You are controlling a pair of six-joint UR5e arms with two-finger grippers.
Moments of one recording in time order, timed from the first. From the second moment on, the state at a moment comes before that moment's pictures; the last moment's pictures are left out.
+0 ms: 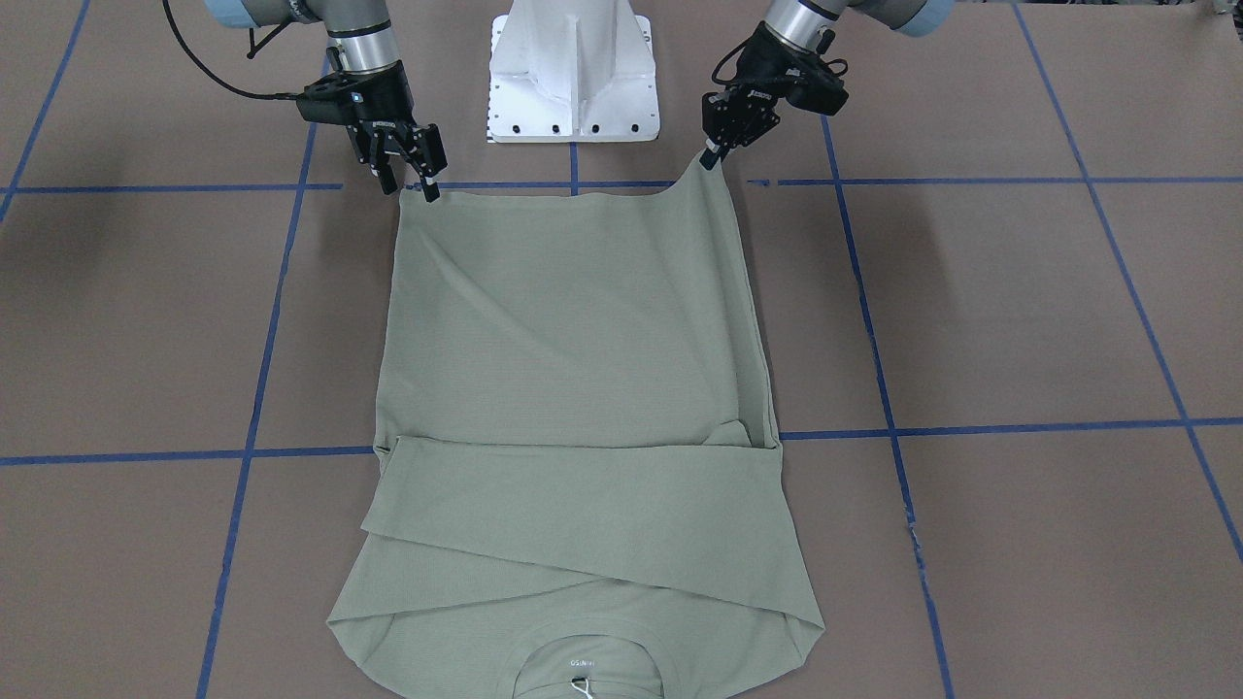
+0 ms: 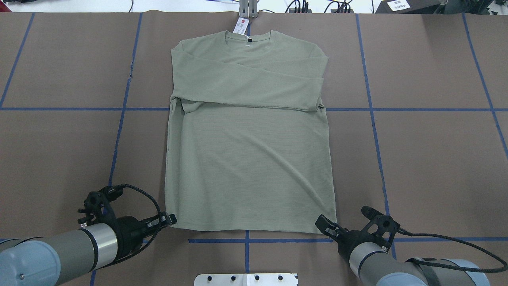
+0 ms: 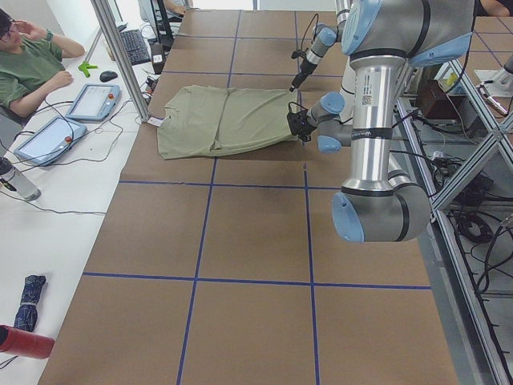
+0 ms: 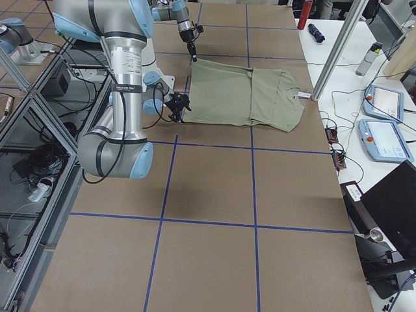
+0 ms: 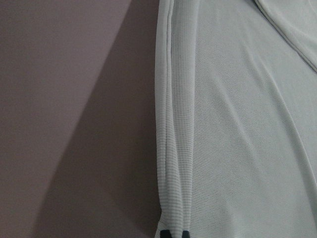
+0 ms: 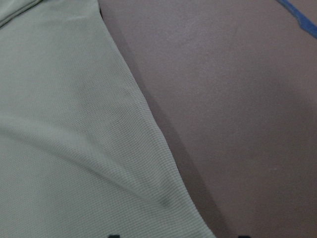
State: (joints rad) left arm -0.12 -1.58 -2.11 -2.29 -1.35 -1.85; right arm -0.02 -1.56 2.06 -1.20 1.09 2.09
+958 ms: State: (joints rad) left arm -0.12 -1.58 -2.11 -2.29 -1.35 -1.85; right arm -0.02 -1.54 2.05 -1.23 1.08 2.09
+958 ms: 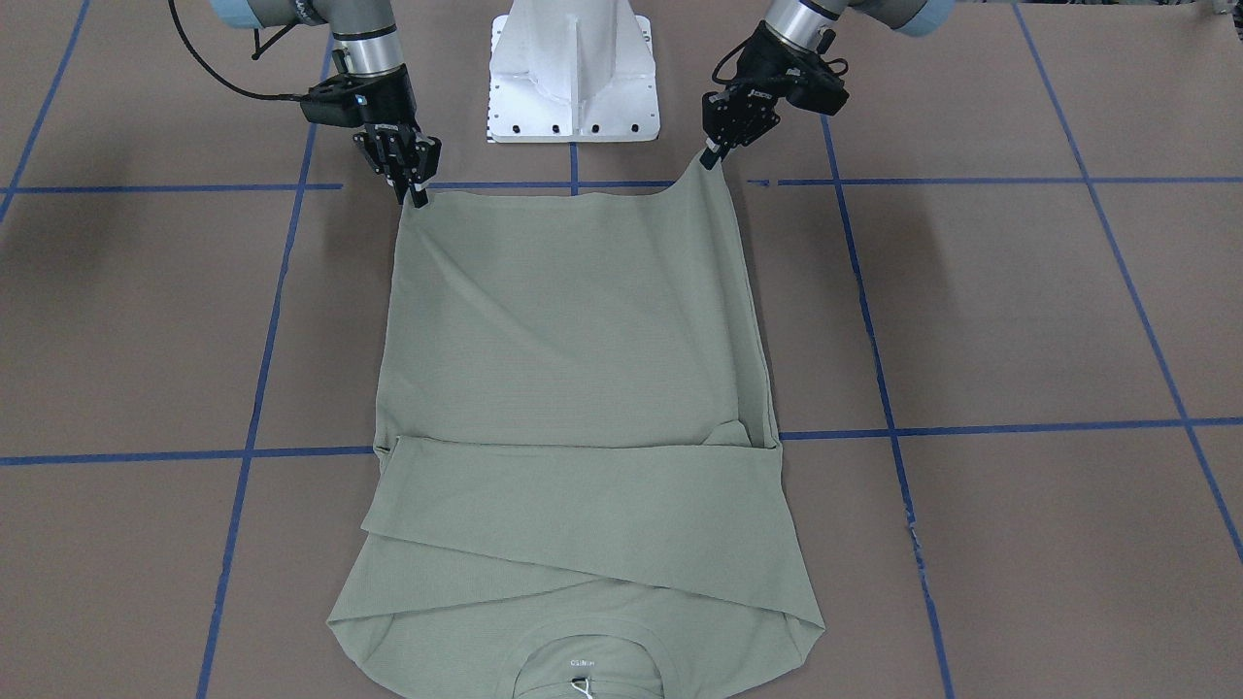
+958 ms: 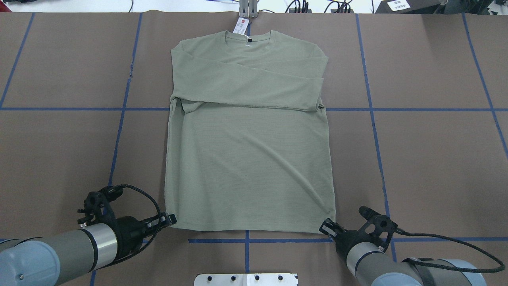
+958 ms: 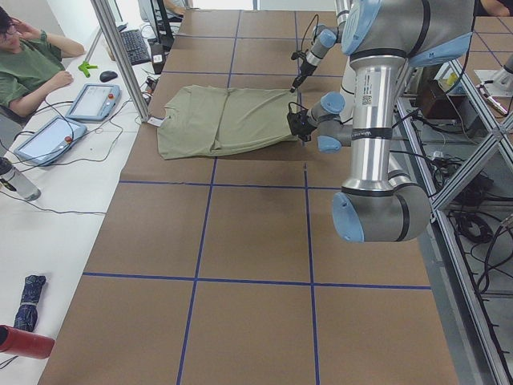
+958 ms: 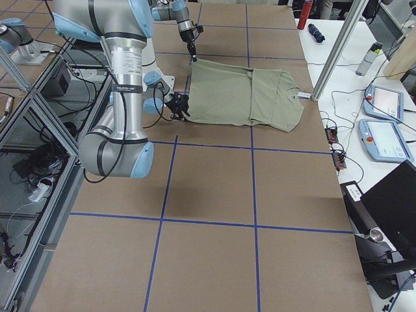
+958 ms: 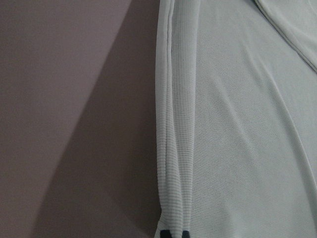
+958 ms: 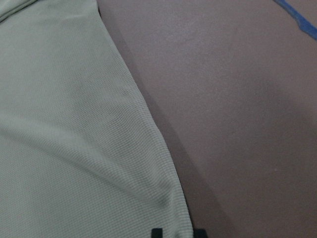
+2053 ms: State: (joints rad) left arm -0.17 -1.54 -2.65 -1.89 -1.60 -1.83; right arm 0.04 -1.45 2.73 -1.97 1.33 2.07
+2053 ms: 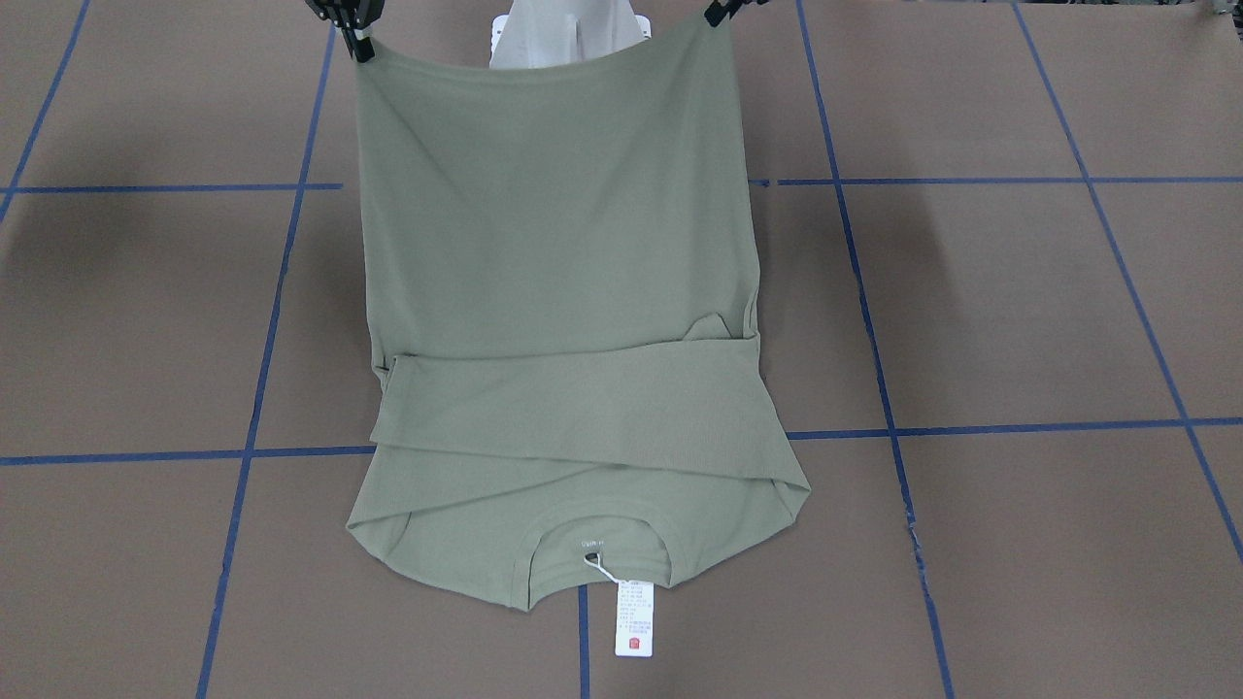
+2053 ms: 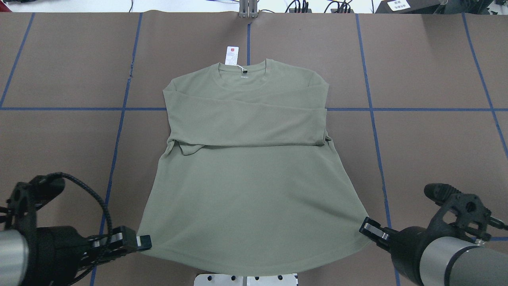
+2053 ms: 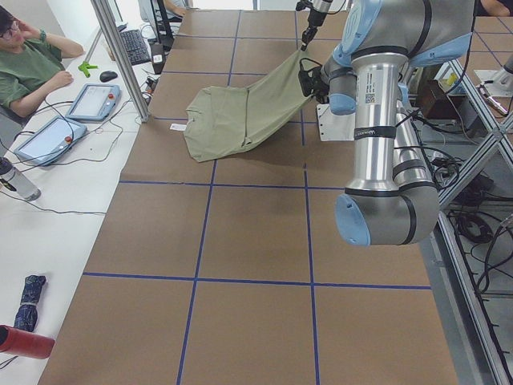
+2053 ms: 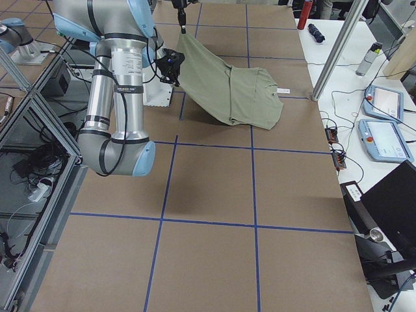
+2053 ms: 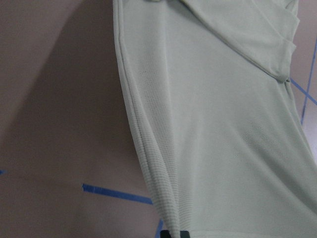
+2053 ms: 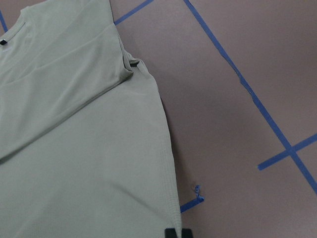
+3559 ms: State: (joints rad) left arm -0.65 -1.92 -2.07 -1.80 -1.73 -1.25; right arm 0.61 -1.03 1.98 -1.75 1.57 1.51
